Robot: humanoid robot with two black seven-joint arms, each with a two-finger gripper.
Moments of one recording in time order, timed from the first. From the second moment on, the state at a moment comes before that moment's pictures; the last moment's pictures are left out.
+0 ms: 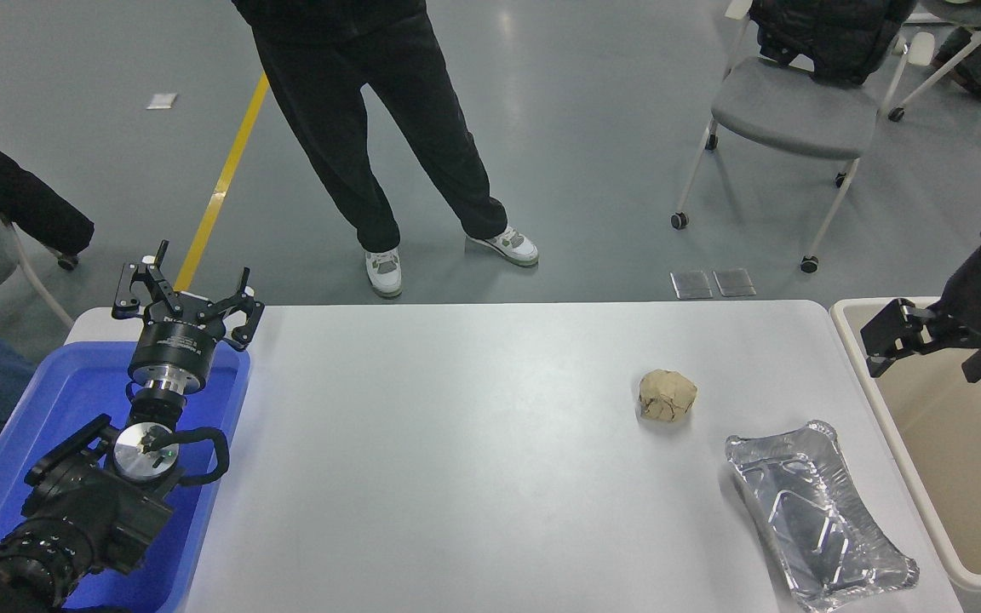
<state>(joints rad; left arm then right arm) -0.65 0.17 -0.93 -0.29 -0.24 -0.69 -0.34 1.75 -0.54 -1.29 0.98 -0.67 0.79 0.23</state>
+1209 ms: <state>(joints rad) -0.65 0.17 -0.93 -0.29 -0.24 -0.69 -0.34 1.13 -0.65 -0.80 0.86 -0.94 0.37 0.23</state>
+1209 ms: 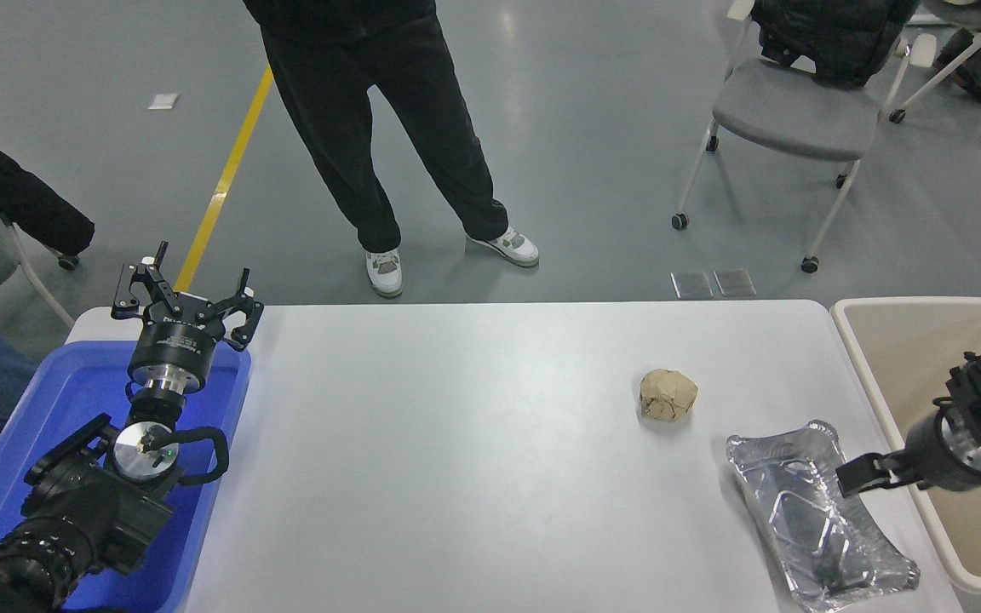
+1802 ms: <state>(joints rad) -0.65 0.17 -0.93 -0.29 -0.24 -0.69 -0.34 1.01 -0.64 -0.74 0.79 -0.95 0.28 0.23</state>
